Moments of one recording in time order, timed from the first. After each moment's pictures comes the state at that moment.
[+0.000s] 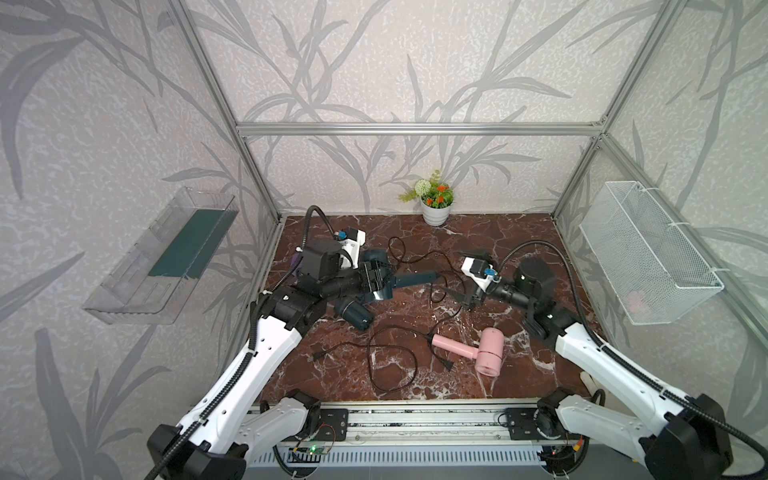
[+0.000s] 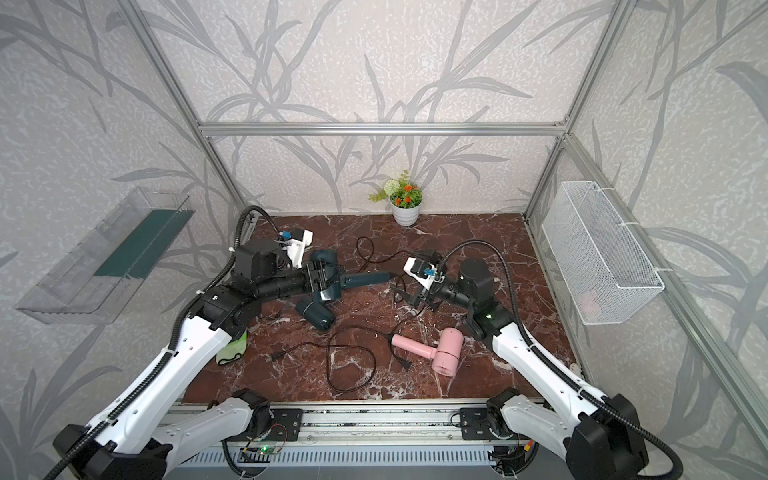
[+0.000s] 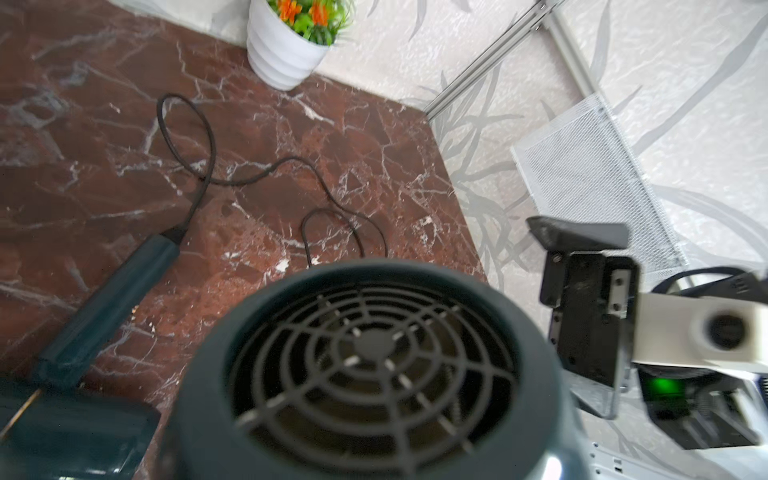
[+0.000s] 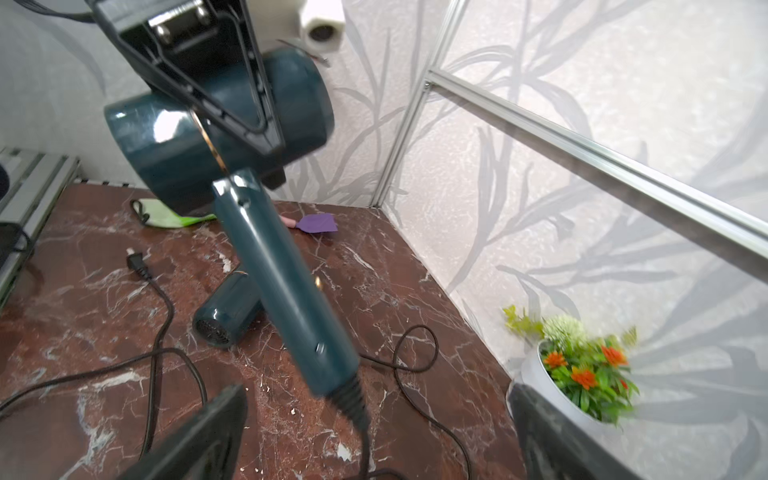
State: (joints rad) left arm -0.39 1.05 1.12 -0.53 0.41 -0.61; right arm 0.46 1.04 0.66 0.28 -0.56 -0.38
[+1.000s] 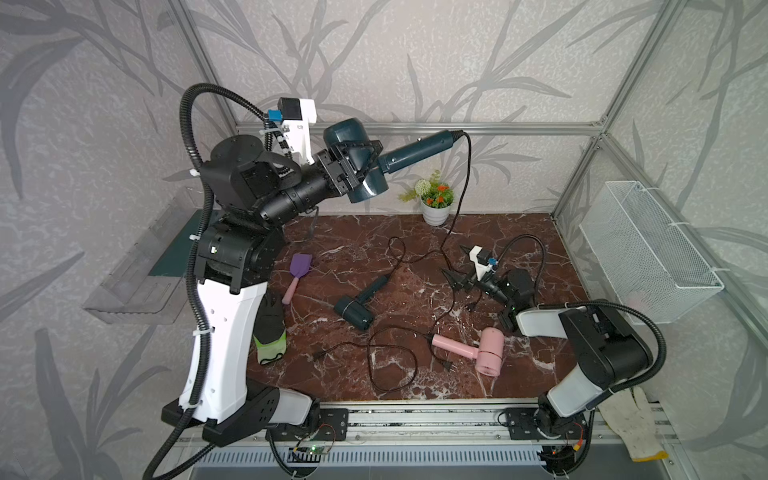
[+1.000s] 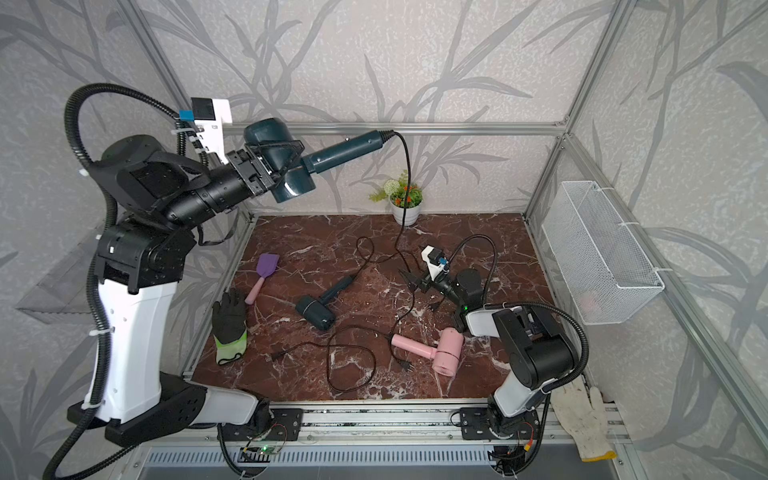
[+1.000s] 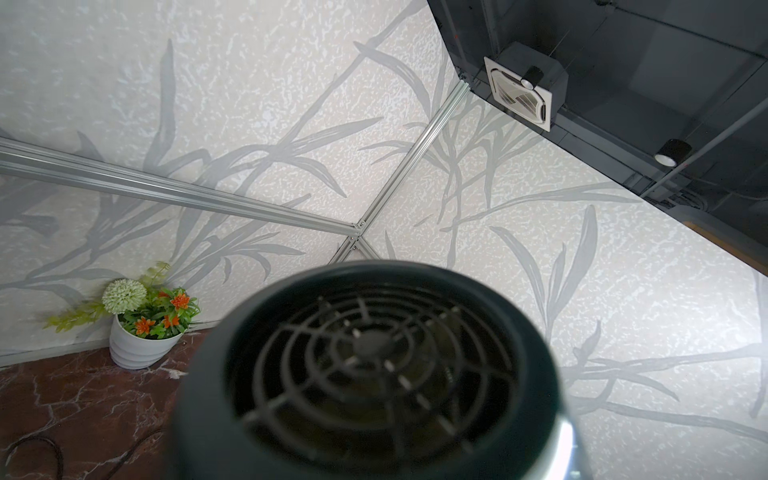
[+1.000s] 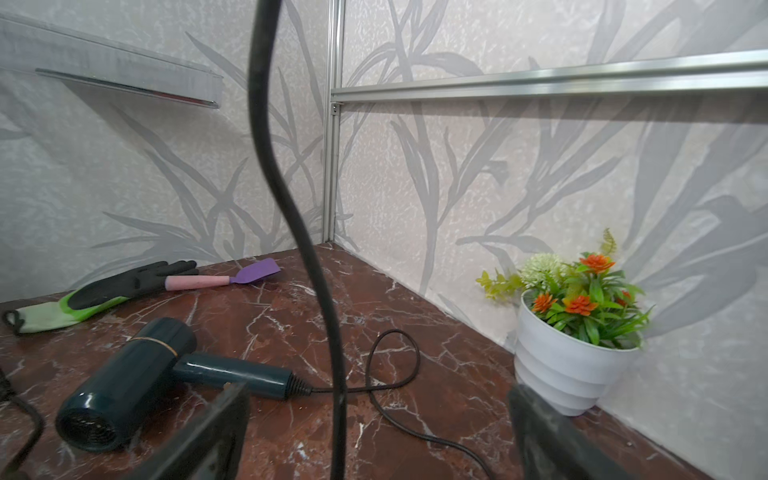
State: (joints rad) left arm -0.31 1.43 2.24 -0.67 0.50 -0.72; right arm 0.34 1.64 0.54 1.24 -0.54 -0.02
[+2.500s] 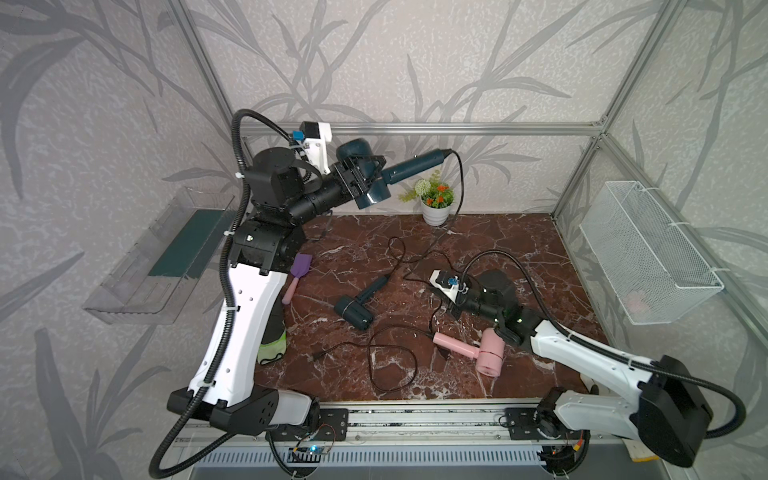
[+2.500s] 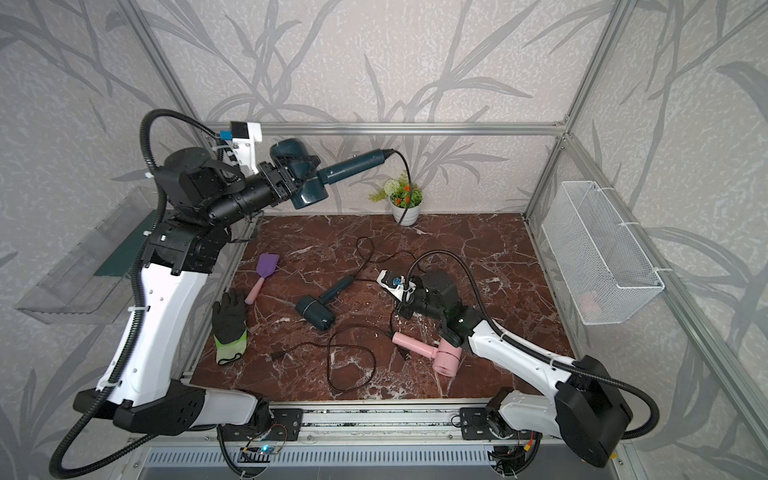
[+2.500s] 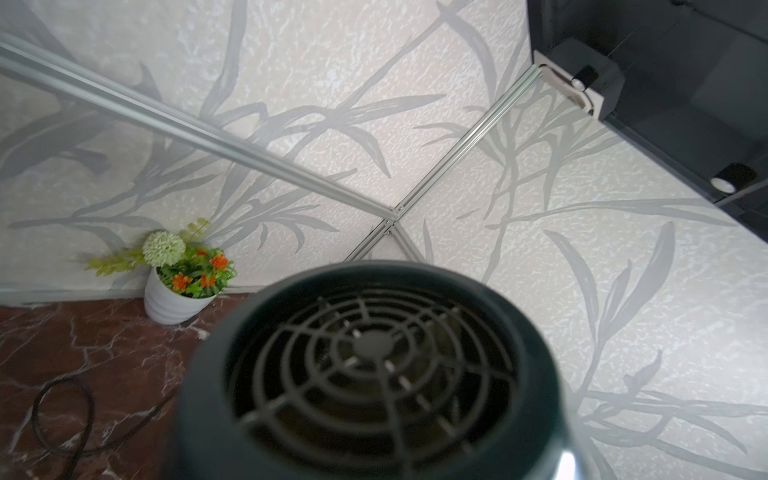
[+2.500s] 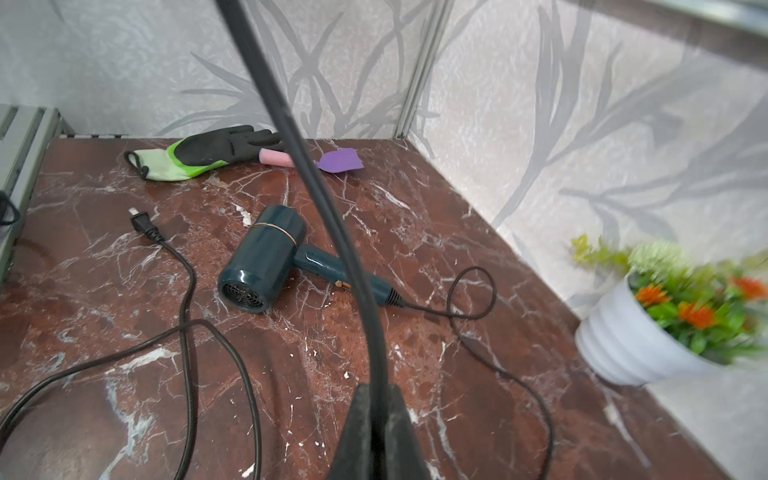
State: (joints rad) left arm -0.27 1.38 1.87 -0.51 0.52 -0.76; right arm 0.73 1.18 0.75 0.14 -0.24 -0.43
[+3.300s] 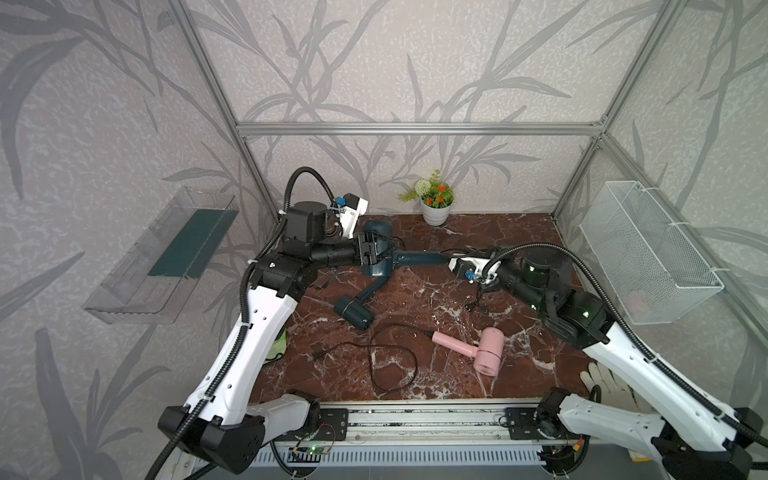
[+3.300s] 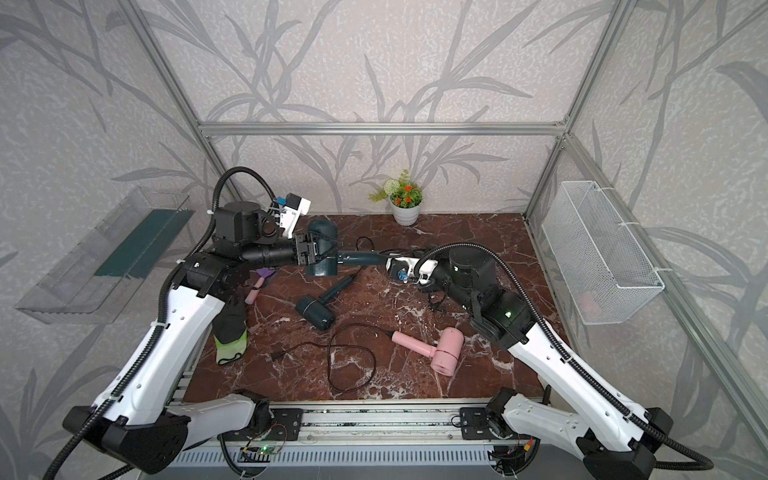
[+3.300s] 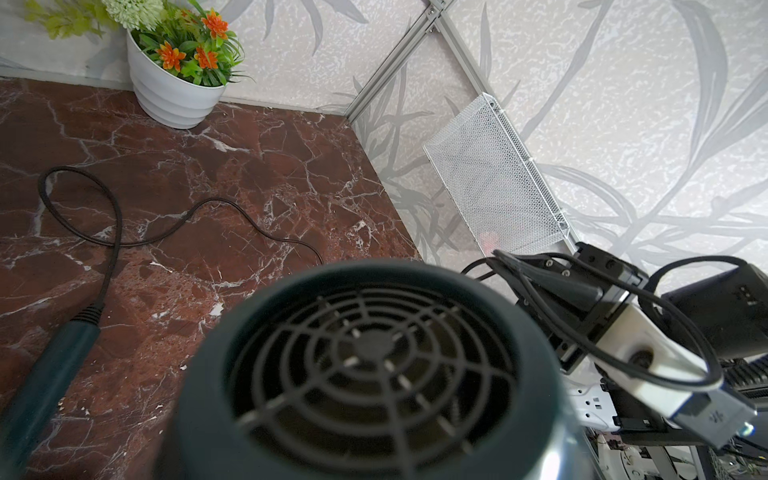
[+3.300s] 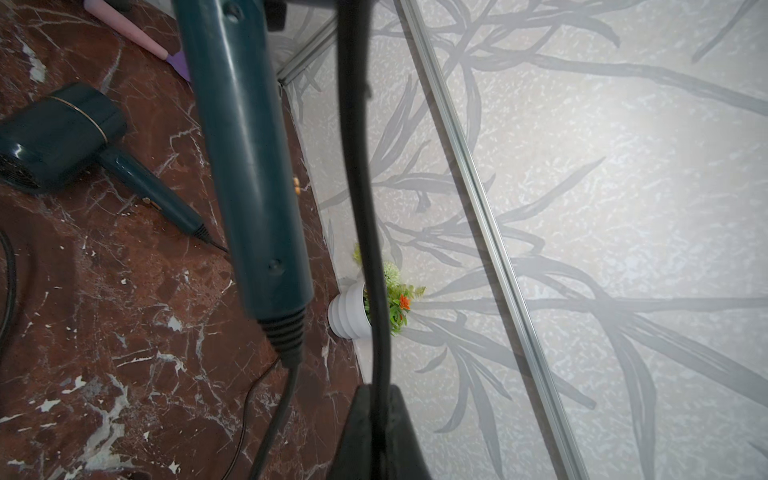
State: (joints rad) left arm -0.28 1.20 1.43 -0.68 0.72 -0.47; right arm 0.71 1.03 1.20 -0.41 0.11 -1.00
